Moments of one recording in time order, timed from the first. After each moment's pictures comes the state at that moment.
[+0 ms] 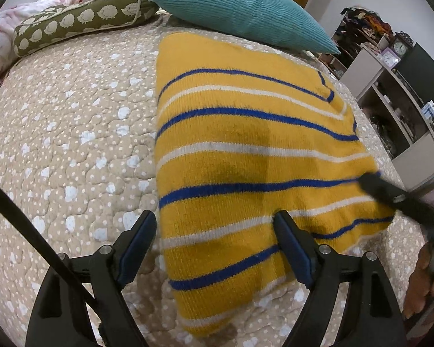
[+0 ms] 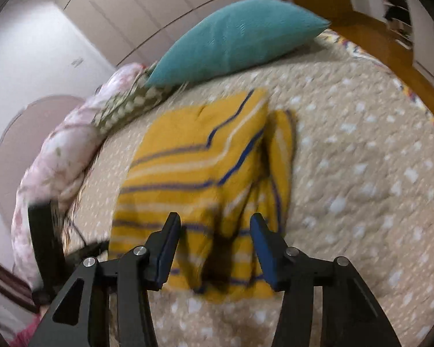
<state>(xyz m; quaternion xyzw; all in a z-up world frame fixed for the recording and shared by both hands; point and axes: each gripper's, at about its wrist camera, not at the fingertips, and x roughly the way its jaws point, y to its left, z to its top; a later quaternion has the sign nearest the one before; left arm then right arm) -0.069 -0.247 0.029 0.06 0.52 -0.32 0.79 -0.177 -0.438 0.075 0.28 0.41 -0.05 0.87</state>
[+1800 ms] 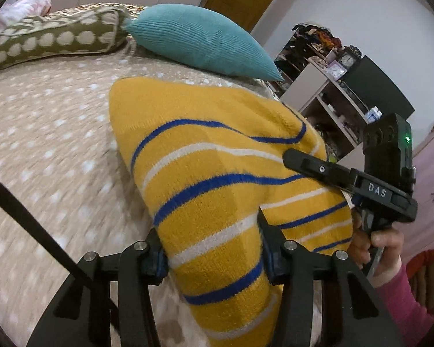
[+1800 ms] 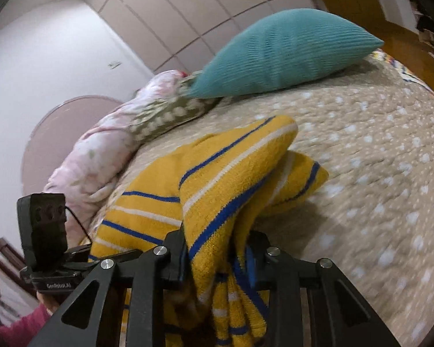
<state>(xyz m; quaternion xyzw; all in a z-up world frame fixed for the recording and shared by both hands) -0.054 -0.185 0.082 0.00 0.49 -0.45 0.75 -0.139 -0.430 0.087 0.29 0.35 0.05 0.89</state>
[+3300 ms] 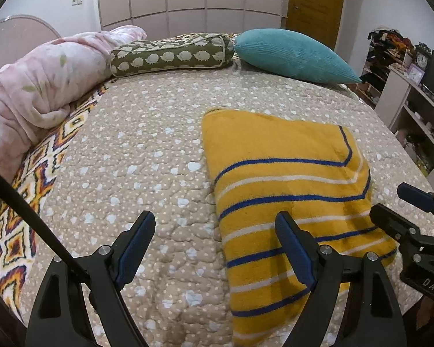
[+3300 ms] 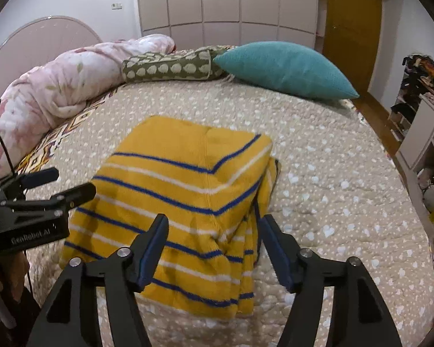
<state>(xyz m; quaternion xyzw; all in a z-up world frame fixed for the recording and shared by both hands) -0.145 -0.100 0.087 0.08 0.42 -0.21 0.88 -0.229 -0.260 0.109 0.05 0.41 -0.09 0.91</state>
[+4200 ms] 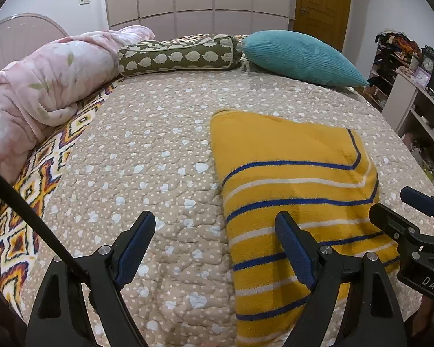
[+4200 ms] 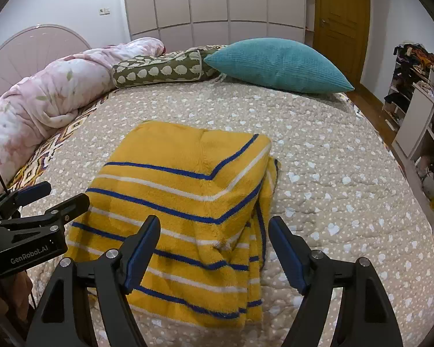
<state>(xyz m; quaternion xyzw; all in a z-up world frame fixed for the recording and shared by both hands) -0.144 -0.100 0.085 0.08 0.41 -0.19 0.89 -0.219 -0.264 0.104 0.07 0.41 -0.11 0.90</state>
